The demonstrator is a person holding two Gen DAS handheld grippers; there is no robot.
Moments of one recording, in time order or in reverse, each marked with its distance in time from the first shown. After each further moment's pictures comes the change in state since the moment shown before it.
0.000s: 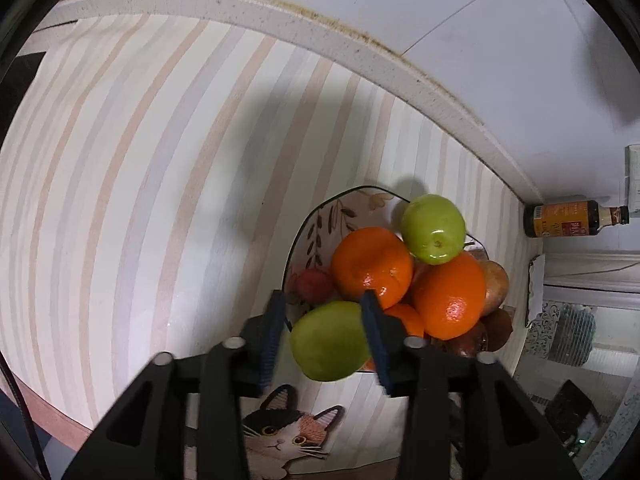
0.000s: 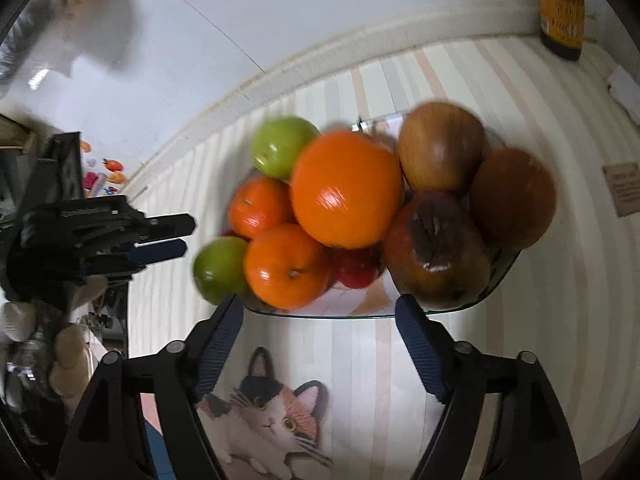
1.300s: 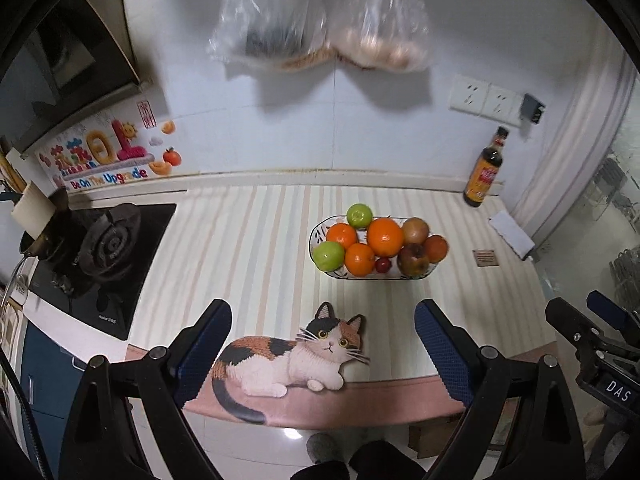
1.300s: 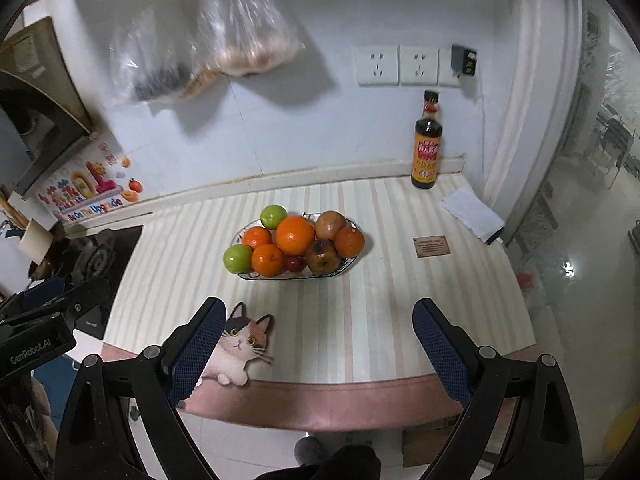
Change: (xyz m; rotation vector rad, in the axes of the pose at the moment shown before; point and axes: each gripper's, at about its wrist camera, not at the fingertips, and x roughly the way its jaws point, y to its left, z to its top) left arm -0.229 -0.082 -0.295 0.376 -0.580 0.257; right arm -0.316 0.070 -0.163 -0.192 -0.377 -0.301
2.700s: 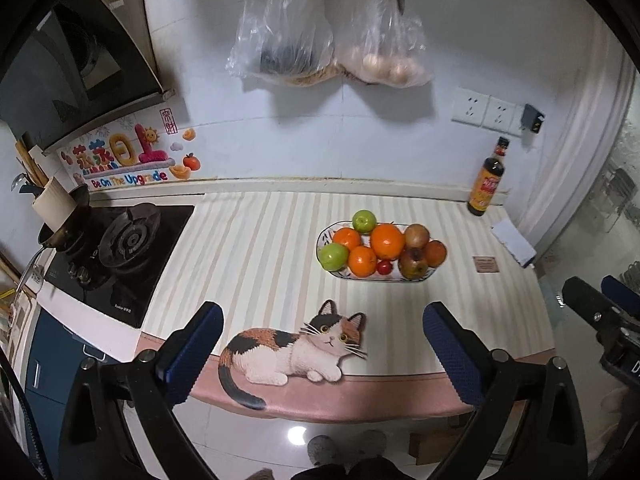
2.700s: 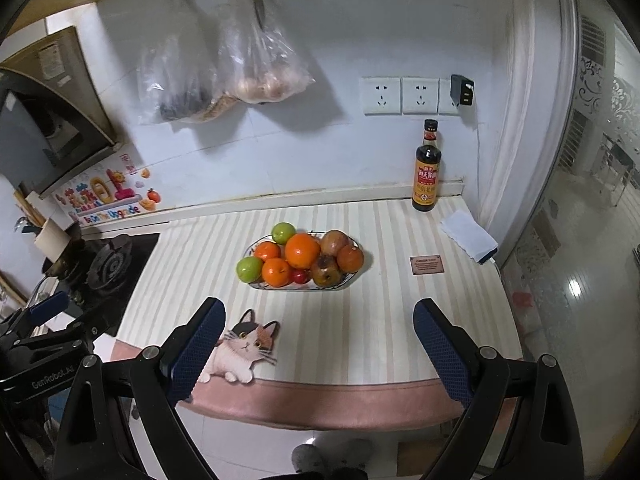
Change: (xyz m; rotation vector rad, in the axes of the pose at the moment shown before) left arm -0.022 -0.016 -0.006 -0.025 -0.024 0.068; right arm -0.014 -0.014 0.019 -0.030 -0.013 0.033
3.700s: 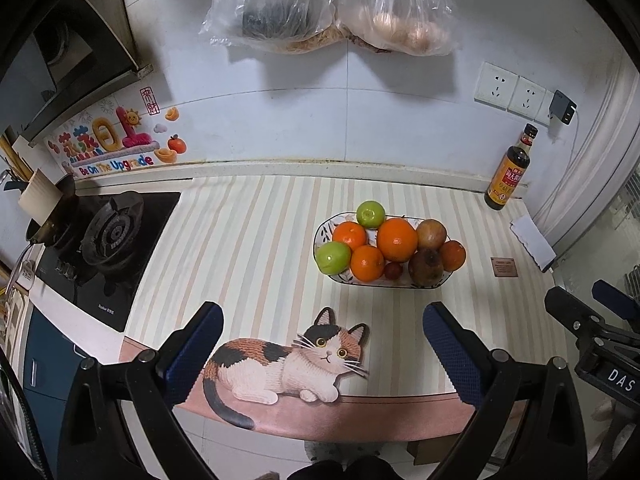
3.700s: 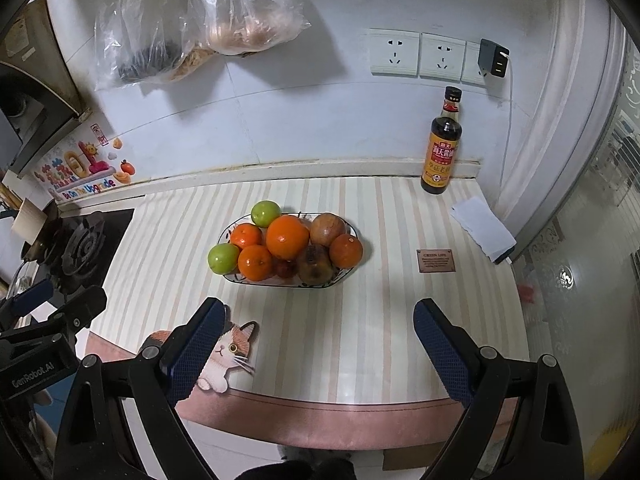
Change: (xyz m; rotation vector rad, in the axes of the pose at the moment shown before) left arm 0.076 -0.010 0.031 -0.012 0.086 0.012; right arm 0.093 0.001 0.027 -0.032 0.120 -0.016
